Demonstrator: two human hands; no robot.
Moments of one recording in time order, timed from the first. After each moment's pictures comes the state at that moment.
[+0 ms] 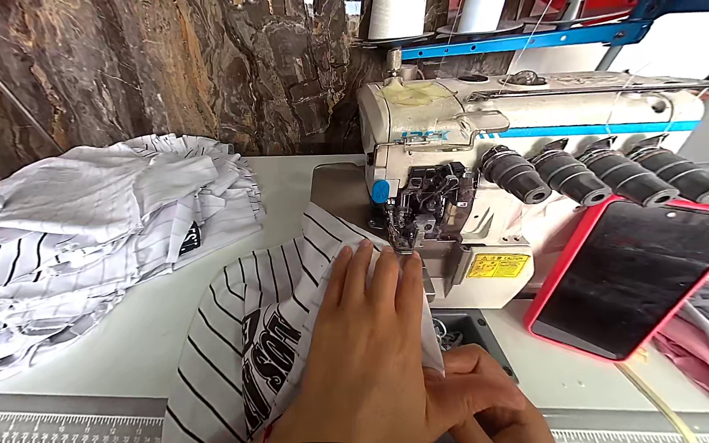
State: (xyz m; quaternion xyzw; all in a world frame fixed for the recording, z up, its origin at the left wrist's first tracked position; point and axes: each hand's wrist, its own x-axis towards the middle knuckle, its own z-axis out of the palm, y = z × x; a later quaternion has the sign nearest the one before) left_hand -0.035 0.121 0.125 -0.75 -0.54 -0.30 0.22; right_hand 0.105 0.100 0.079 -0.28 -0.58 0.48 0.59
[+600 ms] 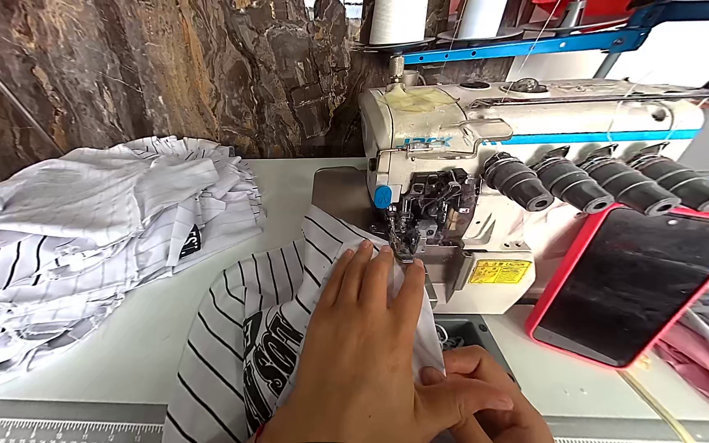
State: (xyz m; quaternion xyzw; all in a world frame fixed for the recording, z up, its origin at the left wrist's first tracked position) left_hand -0.044 0.124 0.124 -0.77 -0.52 -0.31 0.20; right_hand 0.104 0.103 0.079 -0.28 -0.59 0.48 0.59
